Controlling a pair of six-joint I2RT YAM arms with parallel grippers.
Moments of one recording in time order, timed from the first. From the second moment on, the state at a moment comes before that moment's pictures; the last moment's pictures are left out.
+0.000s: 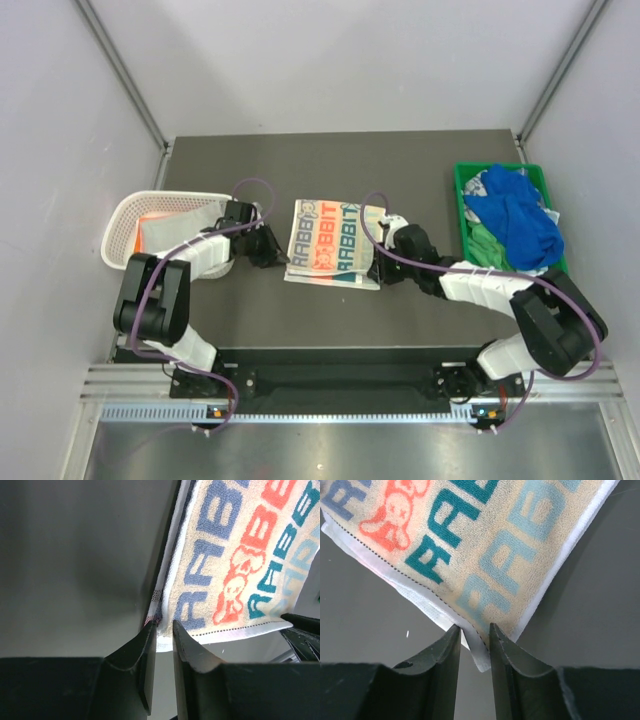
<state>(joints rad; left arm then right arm) -0.21 1.59 0.82 -0.23 0.39 -0.64 0.62 1.41 0.60 0.08 -0.13 0.36</state>
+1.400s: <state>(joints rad) -0.45 1.53 0.70 -0.10 0.08 -0.73 0.62 1.47 0.58 0.12 0.02 0.51</state>
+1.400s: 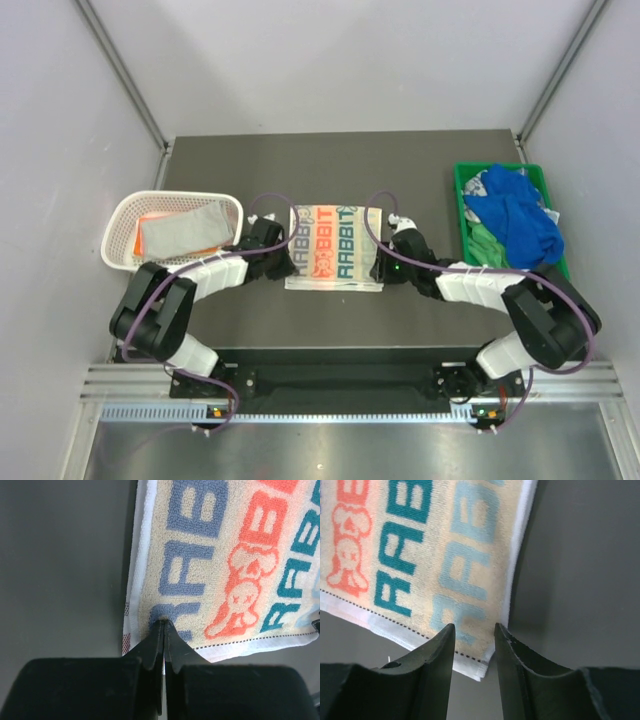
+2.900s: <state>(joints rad) -0.50 2.03 1.37 -0.28 -0.35 -0.55 0.47 2.20 1.22 0.52 -0.46 0.83</state>
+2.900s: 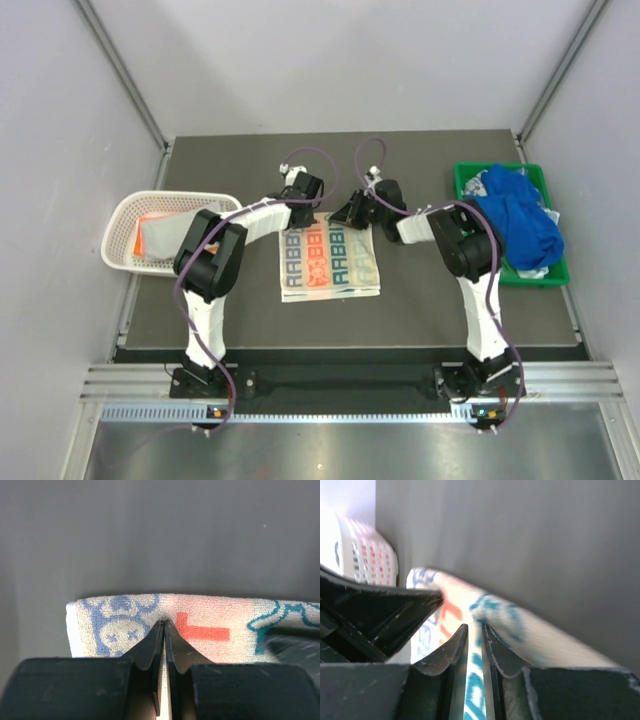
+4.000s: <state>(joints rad) -0.34 2.02 1.38 -0.32 -0.39 -0.50 0.30 2.17 1.15 0.55 -0.45 0.87</state>
